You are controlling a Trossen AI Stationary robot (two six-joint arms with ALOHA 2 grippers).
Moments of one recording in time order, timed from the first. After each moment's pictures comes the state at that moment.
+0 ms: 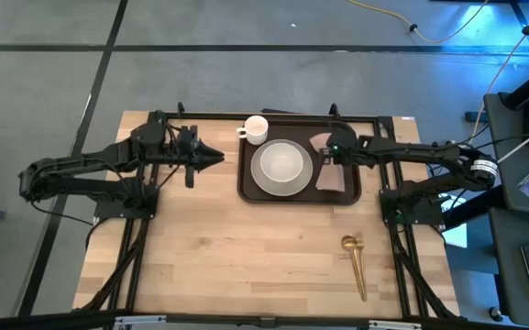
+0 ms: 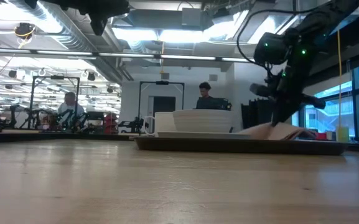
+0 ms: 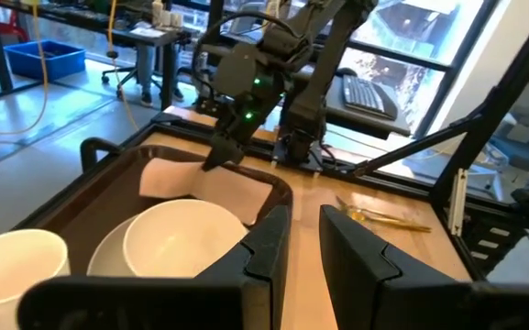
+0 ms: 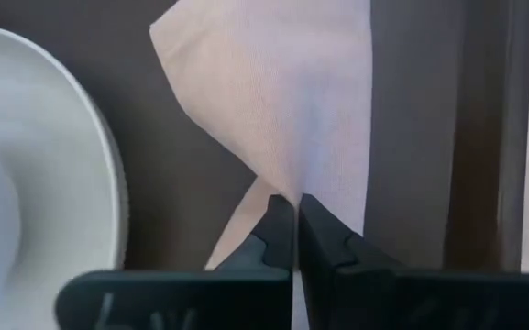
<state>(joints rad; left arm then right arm) 0.30 0.76 0.68 -0.07 0.20 -0.21 -0.48 1.30 0.66 -0.50 0.29 0.96</state>
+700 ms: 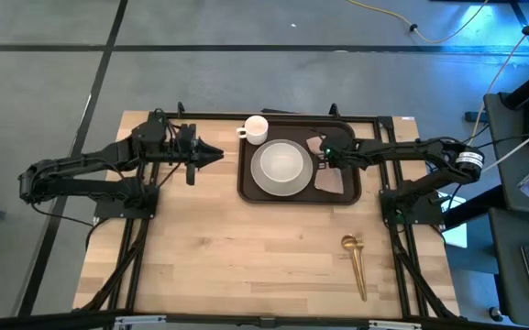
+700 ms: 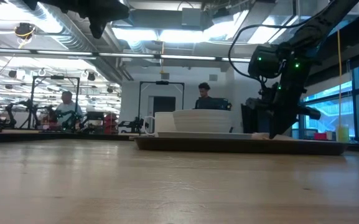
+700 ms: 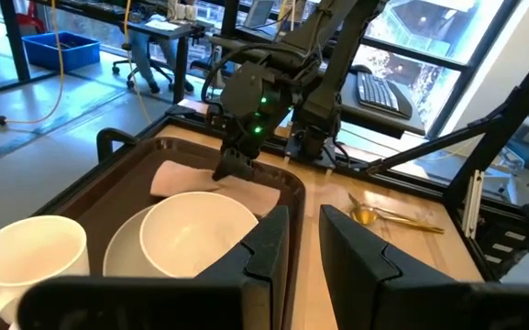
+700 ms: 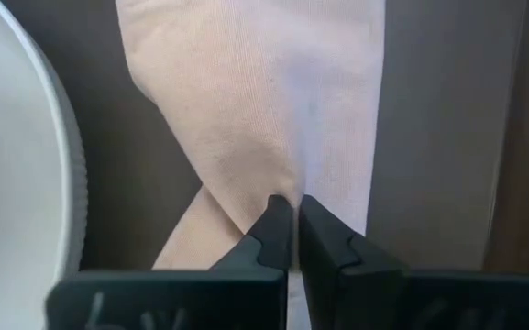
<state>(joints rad) 0.33 0.76 0.68 -0.09 0.20 -0.22 -0.48 1.43 0.65 -0.40 0.29 0.89</state>
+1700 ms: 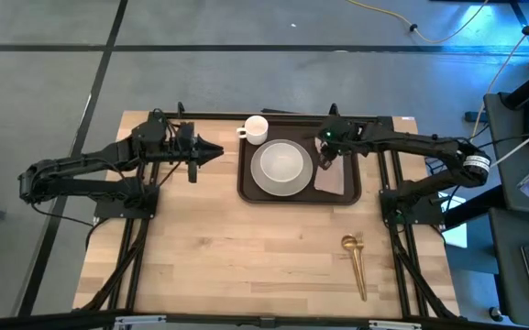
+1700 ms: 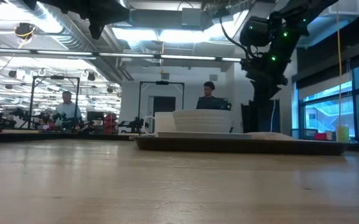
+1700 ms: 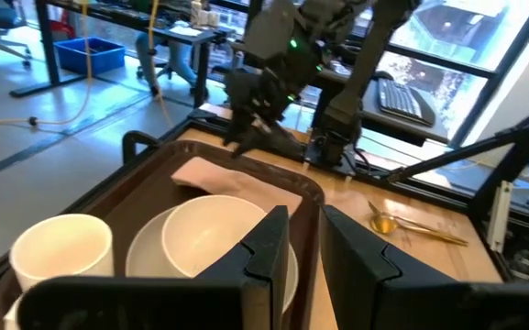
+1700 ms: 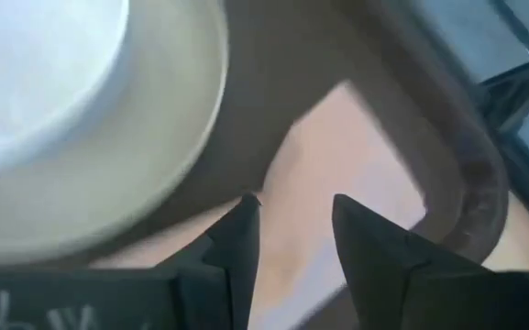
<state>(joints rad) 0.33 0.76 0.68 -0.09 0.14 -0.23 -0.48 1.37 0.91 -0.65 0.25 0.12</state>
